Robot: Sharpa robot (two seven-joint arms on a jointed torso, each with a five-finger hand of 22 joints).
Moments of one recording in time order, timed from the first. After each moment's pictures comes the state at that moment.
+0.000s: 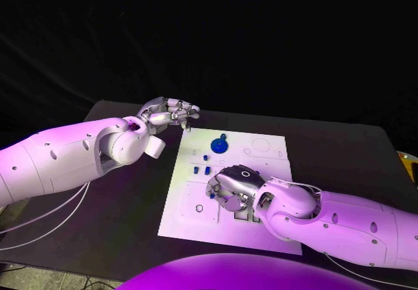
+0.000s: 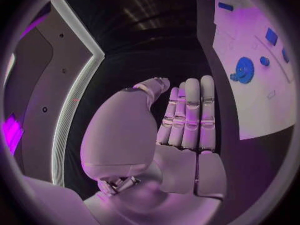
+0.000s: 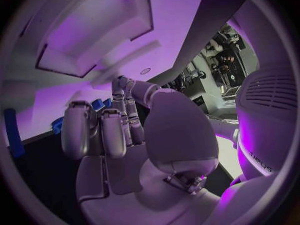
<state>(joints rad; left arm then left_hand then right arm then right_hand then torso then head) 1.16 -0.87 -0.03 1.41 -0.15 -0.10 0.29 1.39 -0.22 0.46 0.13 0.40 0.95 0.19 0.25 0.27 1.11 0.11 0.23 0.16 1.09 0.04 1.06 0.42 0.17 0.92 0.14 0.89 0.60 0.99 -0.65 -0.16 1.65 -1.71 -0.38 -0.11 1.31 -0.15 0.70 -0.12 0.06 1.02 0.14 0.34 0.27 1.21 0.08 0.18 0.17 1.46 -0.01 1.44 1.26 0.07 1.45 0.09 1.30 1.31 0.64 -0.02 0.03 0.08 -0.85</state>
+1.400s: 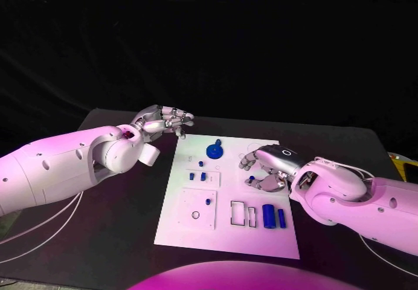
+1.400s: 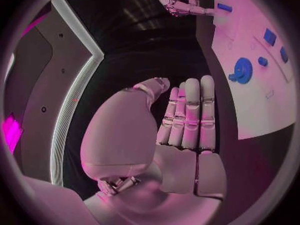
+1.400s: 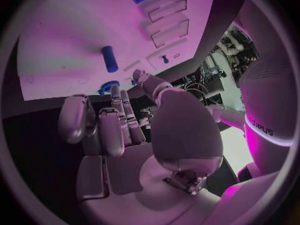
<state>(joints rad) 1.16 -0.87 -0.03 1.40 -0.15 -0.09 0.28 1.39 -0.22 0.46 0.13 0.40 0.95 0.19 0.25 0.26 1.11 0.11 0.23 0.16 1.09 0.04 1.06 0.42 0.17 0.92 0.14 0.89 0.59 1.12 -0.90 -0.14 1.75 -1.64 -0.38 -0.15 1.20 -0.24 0.52 -0.06 0.16 0.91 0.18 0.24 0.25 1.03 0.12 0.16 0.12 1.47 0.03 1.42 1.21 0.07 1.40 0.13 1.16 1.31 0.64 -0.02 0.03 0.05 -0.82</state>
